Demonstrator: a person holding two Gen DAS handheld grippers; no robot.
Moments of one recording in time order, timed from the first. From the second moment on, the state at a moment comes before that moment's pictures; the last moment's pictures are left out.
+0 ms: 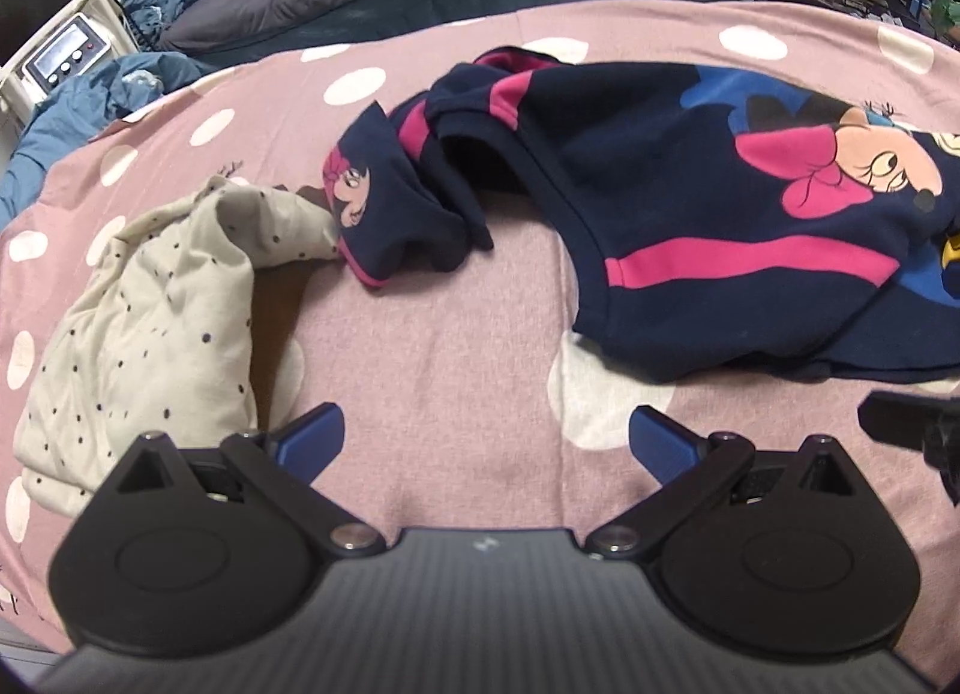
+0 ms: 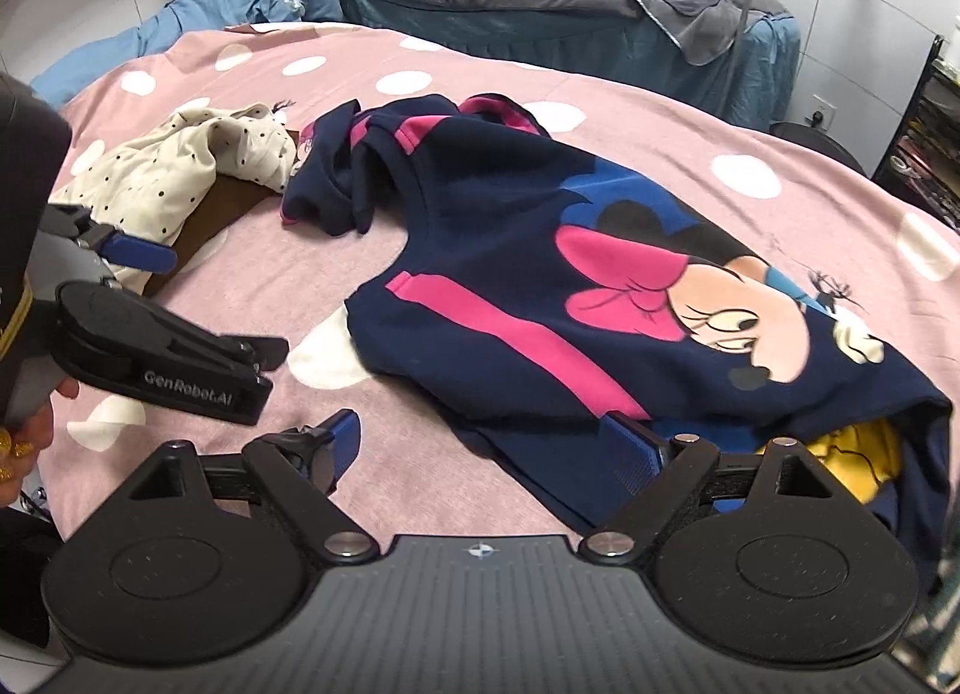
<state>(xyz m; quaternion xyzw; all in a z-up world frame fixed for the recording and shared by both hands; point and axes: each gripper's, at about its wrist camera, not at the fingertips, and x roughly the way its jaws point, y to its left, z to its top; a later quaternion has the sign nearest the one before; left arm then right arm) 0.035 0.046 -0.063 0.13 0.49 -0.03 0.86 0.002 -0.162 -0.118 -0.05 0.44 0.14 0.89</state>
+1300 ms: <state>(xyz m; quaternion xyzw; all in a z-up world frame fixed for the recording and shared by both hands) 0.138 0.020 -0.080 0.09 0.45 -0.10 0.88 0.226 -0.304 -0.056 -0.12 0.32 -0.09 0.94</state>
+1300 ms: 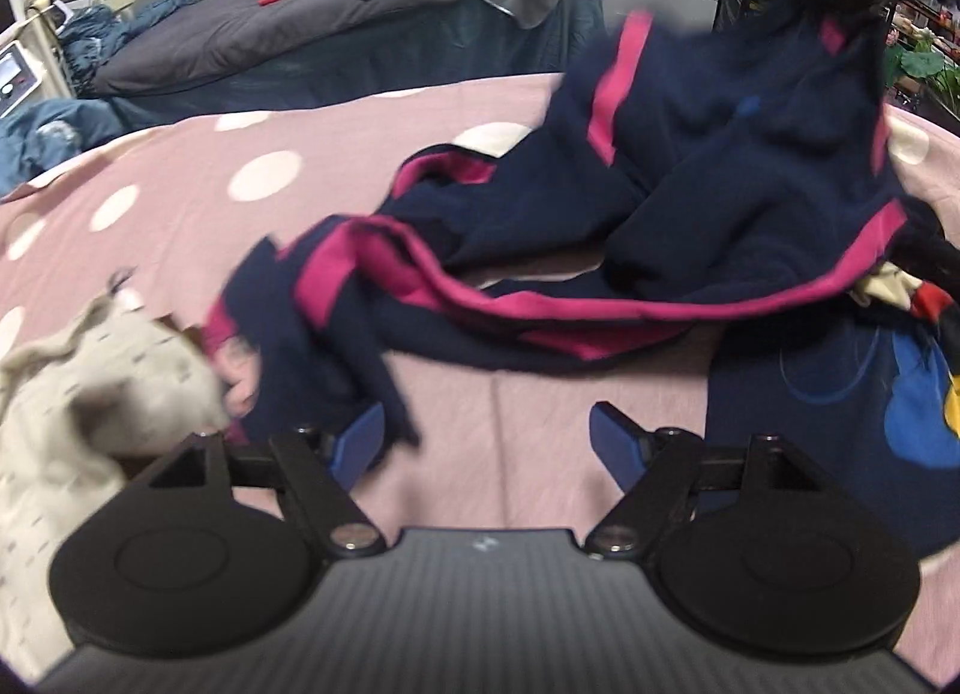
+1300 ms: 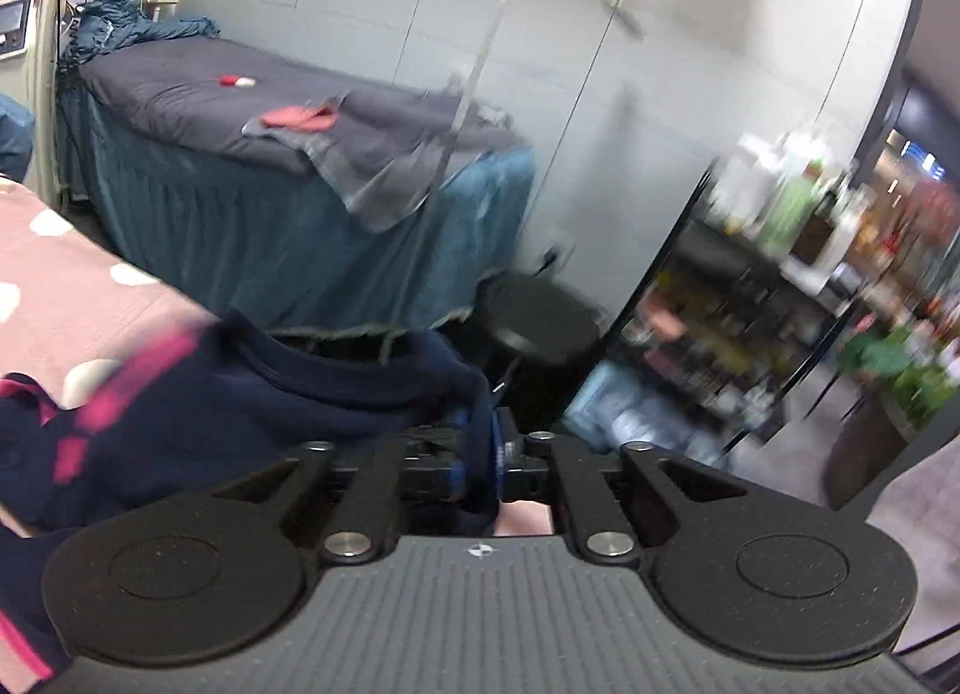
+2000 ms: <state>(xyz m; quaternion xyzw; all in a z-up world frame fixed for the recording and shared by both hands) 0.092 -0.041 -0.114 0.05 0.50 -0.23 0.83 0.000 -0.209 -0.133 -0.19 0.41 0.21 0.87</state>
